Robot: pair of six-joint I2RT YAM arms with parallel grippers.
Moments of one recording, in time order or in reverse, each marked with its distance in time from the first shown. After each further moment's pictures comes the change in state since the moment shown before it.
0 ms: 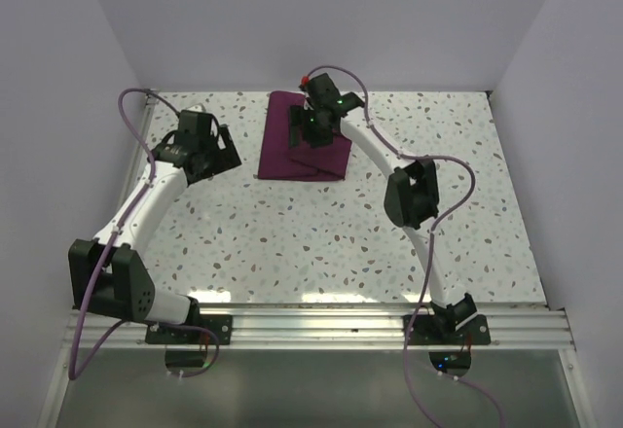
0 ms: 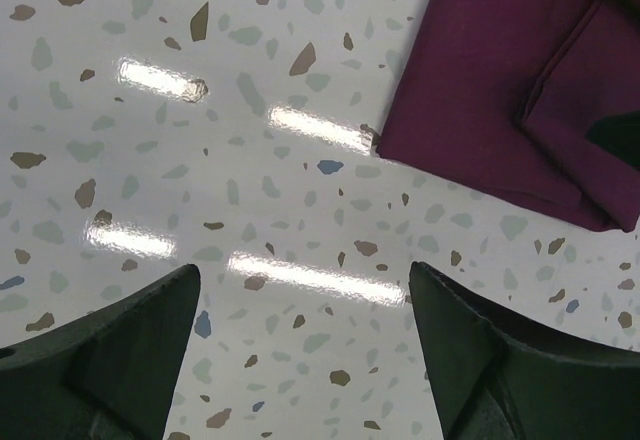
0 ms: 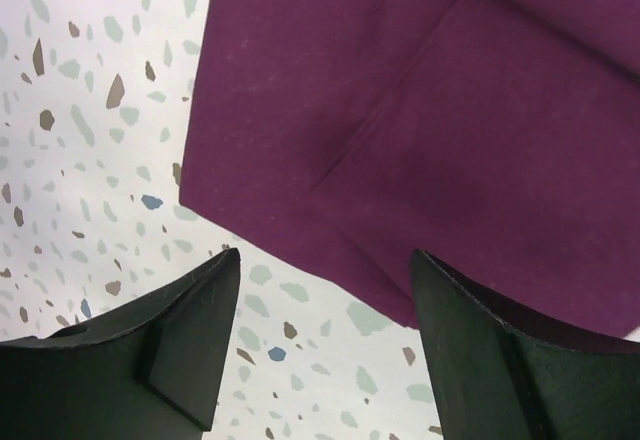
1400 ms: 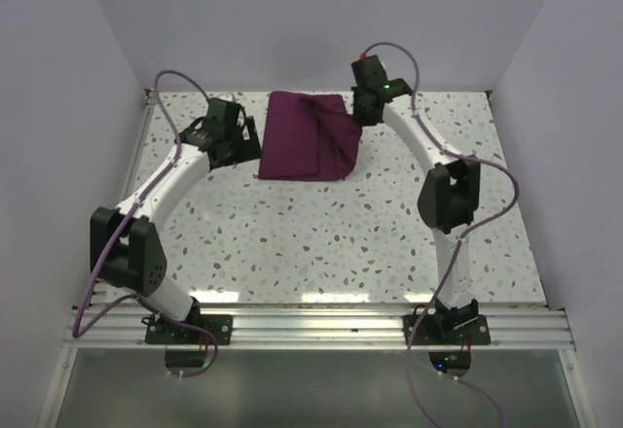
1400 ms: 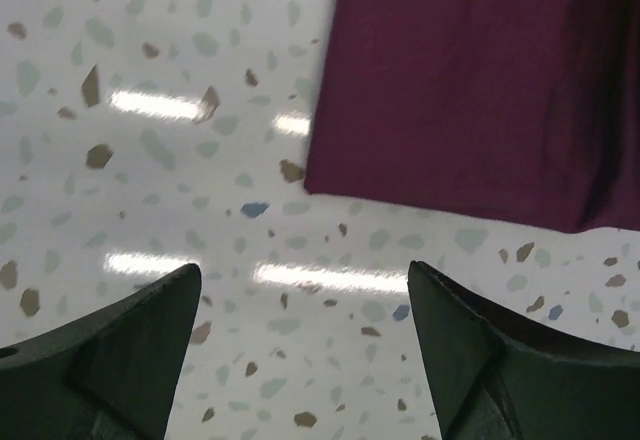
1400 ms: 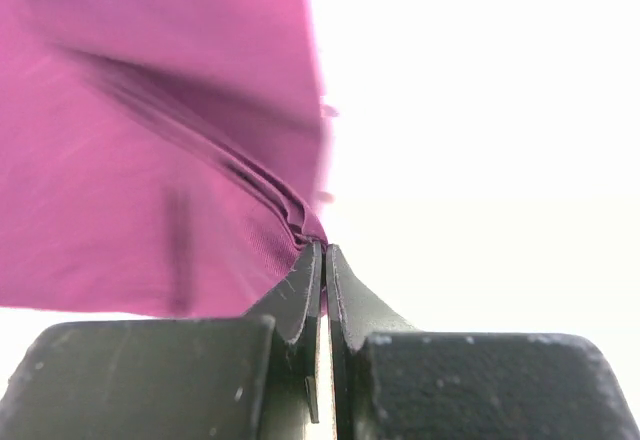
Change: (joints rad) left arm -0.096 0.129 0.093 0.030 -0.020 0.038; right arm -0.122 -0.195 -0.176 -0.021 0.380 -0.064
